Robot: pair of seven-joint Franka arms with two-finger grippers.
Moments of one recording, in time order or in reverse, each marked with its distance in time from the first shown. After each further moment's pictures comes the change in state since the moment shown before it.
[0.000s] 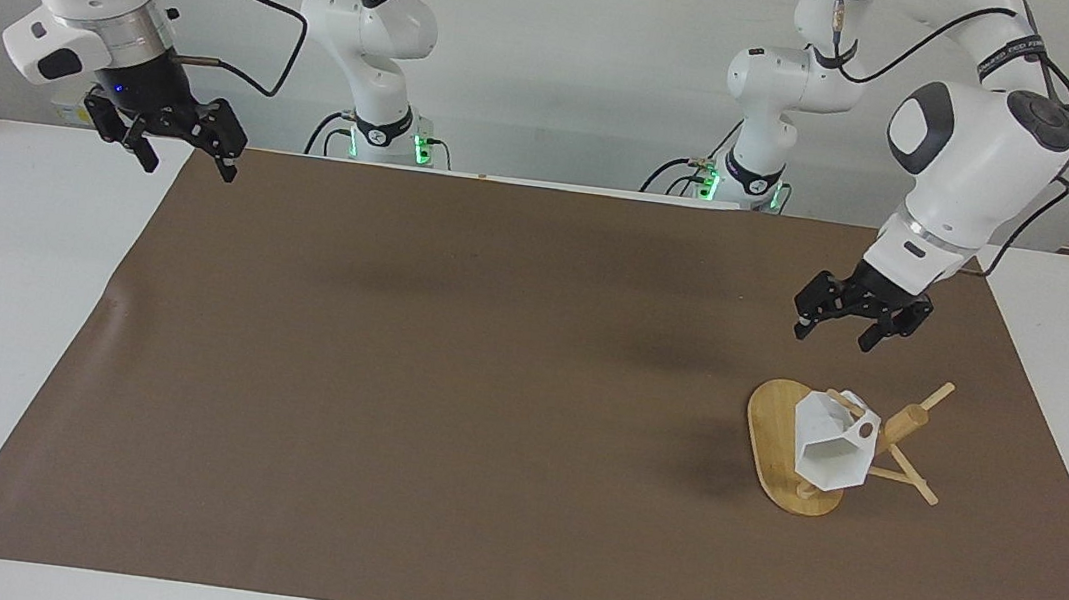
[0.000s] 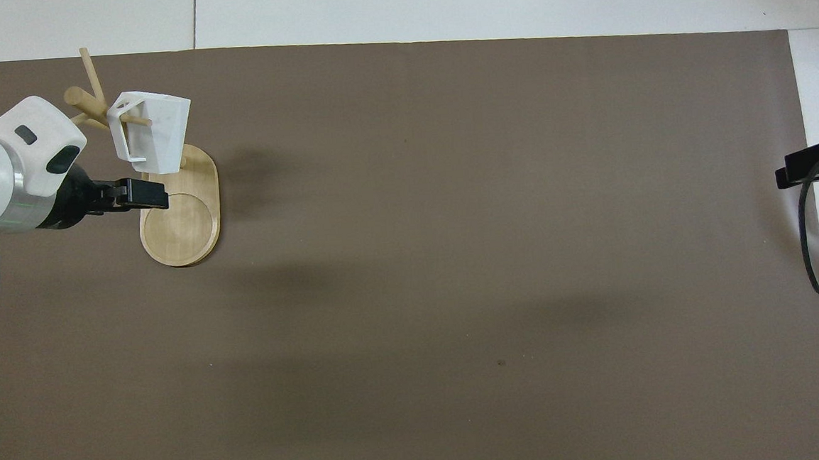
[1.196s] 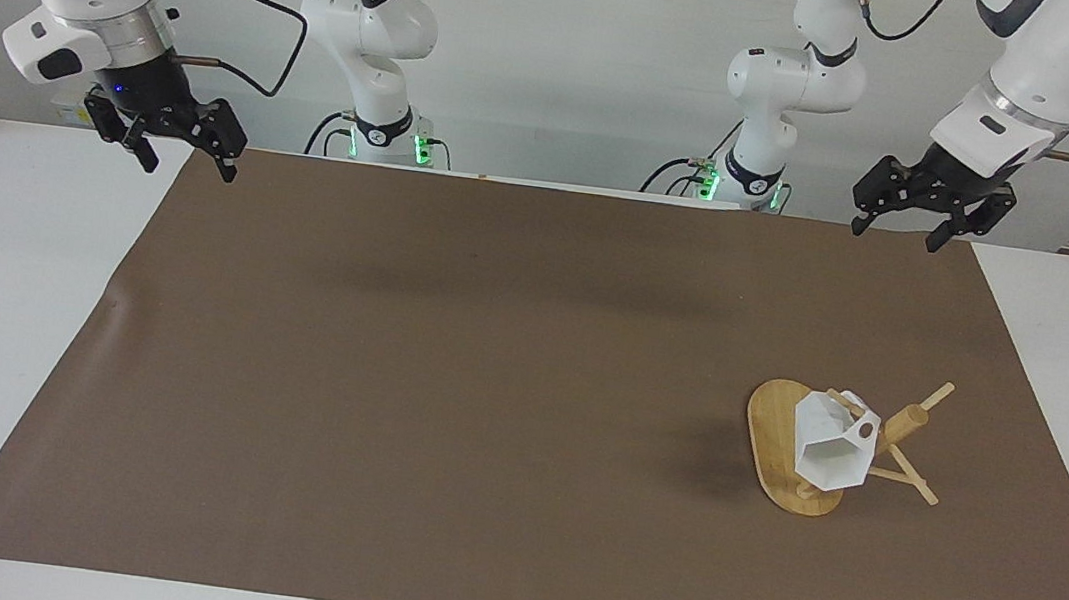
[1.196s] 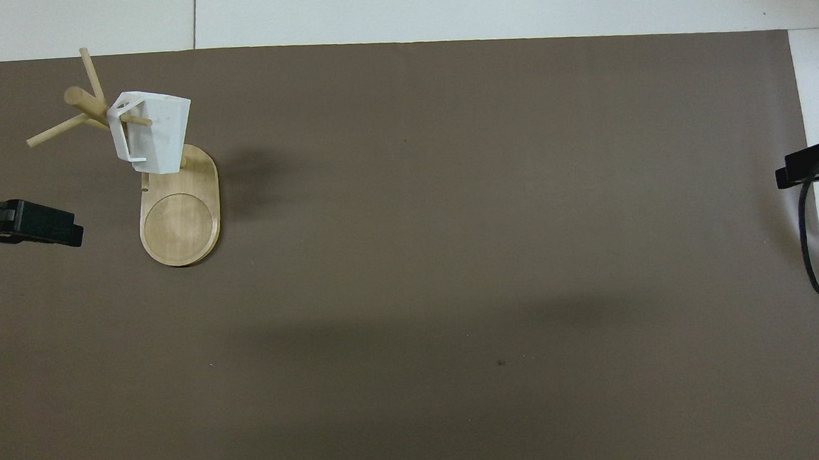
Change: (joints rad) left arm 0.003 -0.008 0.015 0.361 0.073 -0.501 0.053; right arm 0.000 0.000 0.000 0.000 0.000 0.000 0.000
